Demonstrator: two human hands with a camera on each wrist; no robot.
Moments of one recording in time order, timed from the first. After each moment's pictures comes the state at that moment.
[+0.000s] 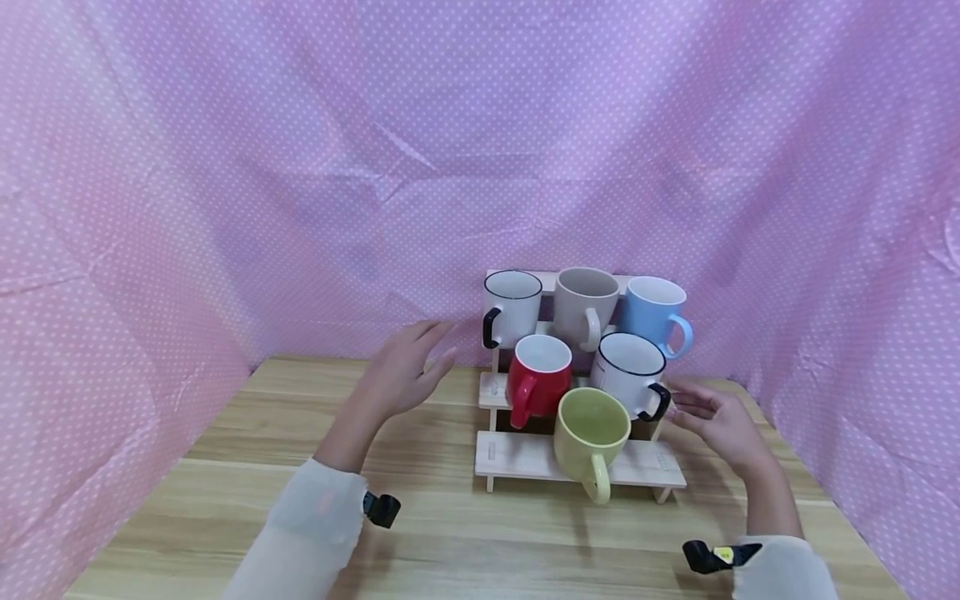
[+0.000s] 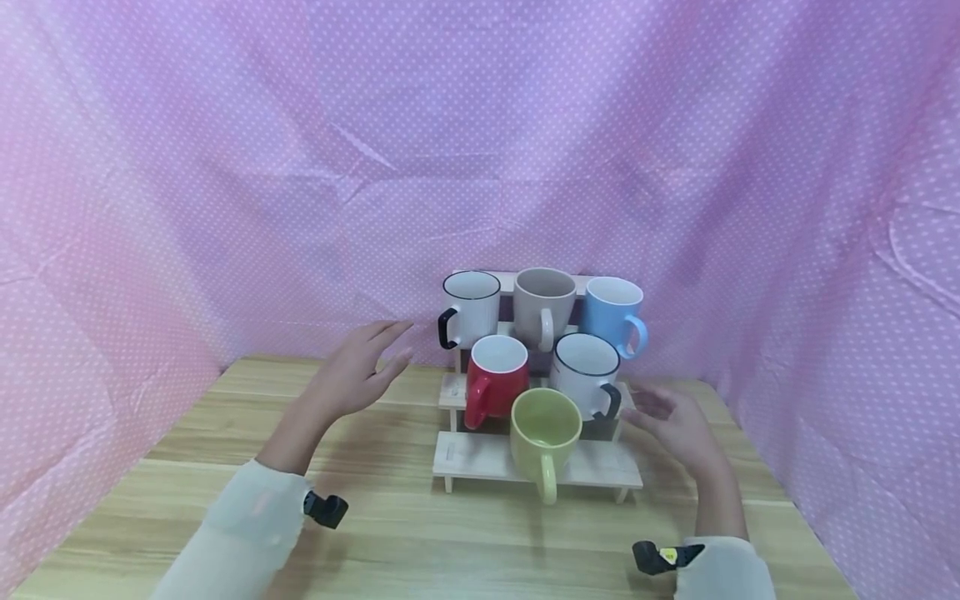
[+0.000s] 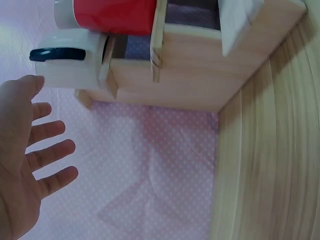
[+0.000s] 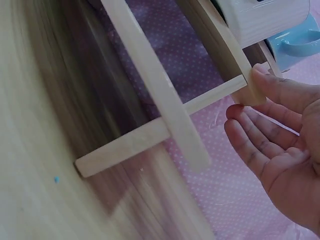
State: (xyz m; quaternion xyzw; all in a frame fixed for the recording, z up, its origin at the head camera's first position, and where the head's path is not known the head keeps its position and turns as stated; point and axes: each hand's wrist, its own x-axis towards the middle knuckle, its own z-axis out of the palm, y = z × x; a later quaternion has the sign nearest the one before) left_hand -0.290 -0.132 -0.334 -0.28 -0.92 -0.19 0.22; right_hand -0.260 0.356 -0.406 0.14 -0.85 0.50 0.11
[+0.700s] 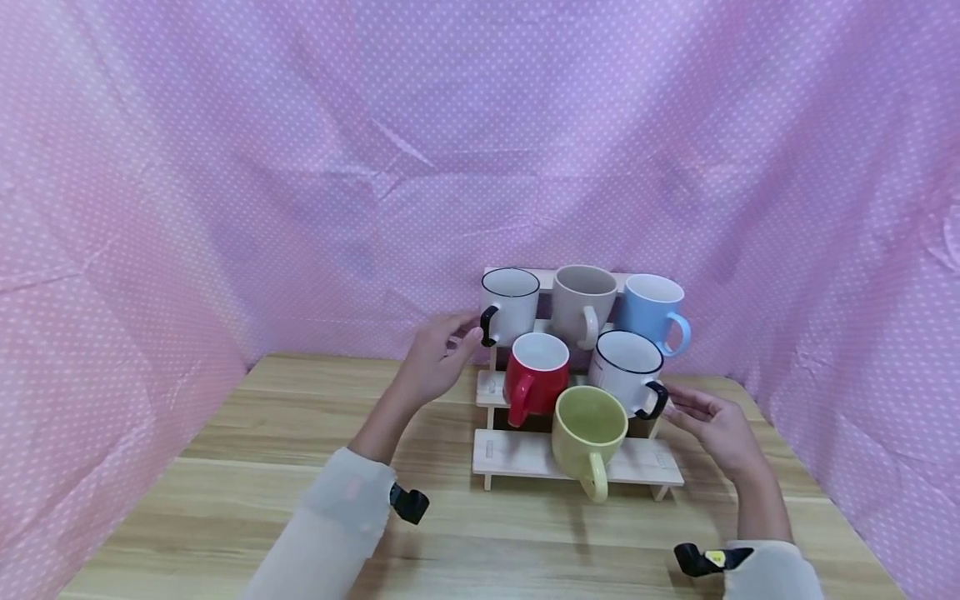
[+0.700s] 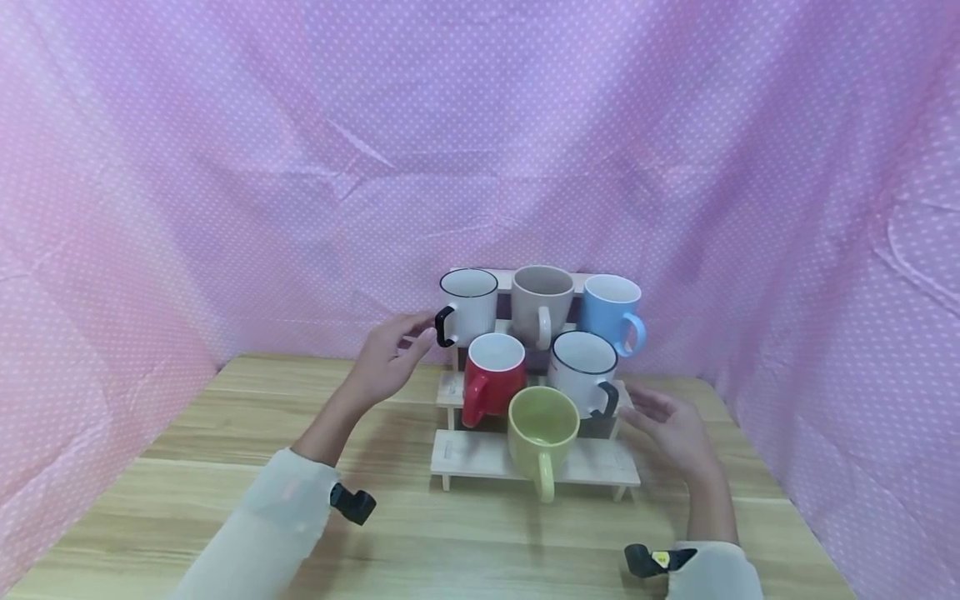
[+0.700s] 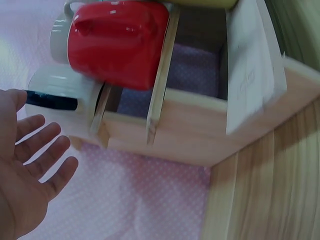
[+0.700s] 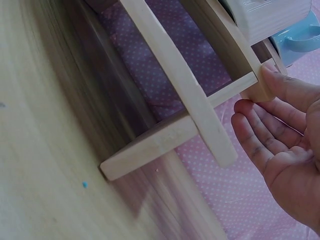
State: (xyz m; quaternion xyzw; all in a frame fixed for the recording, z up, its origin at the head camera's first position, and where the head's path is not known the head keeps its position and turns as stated) left_hand -0.306 -0.086 -0.334 -0.29 -0.83 -0.44 0.19; right_hand -0.259 0.355 -0.418 0.09 -0.83 0.54 0.11
